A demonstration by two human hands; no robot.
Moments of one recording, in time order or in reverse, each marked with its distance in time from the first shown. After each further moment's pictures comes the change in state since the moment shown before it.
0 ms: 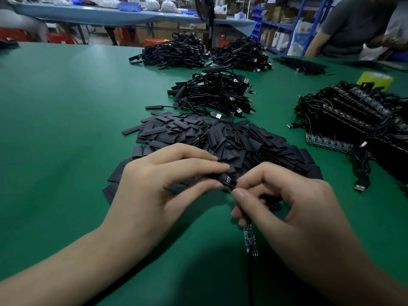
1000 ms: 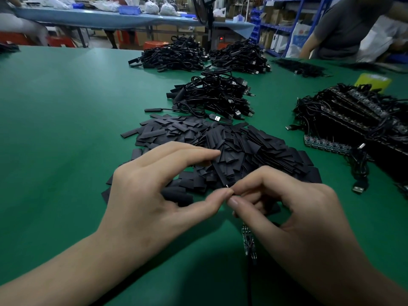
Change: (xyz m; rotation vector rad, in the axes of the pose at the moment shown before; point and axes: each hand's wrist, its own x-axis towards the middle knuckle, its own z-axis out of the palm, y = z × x) left_hand 0.001 0.011 -0.001 0.044 0.111 0.020; right_hand -0.002 -0.001 0.000 -0.138 0.057 -0.072
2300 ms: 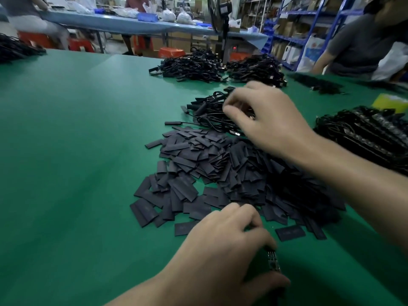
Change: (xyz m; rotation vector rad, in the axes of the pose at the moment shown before) left_hand -0.019 0.007 0.024 0.046 -0.554 0.027; right_hand 0.176 0.035 0.026 -0.372 -0.099 -0.157
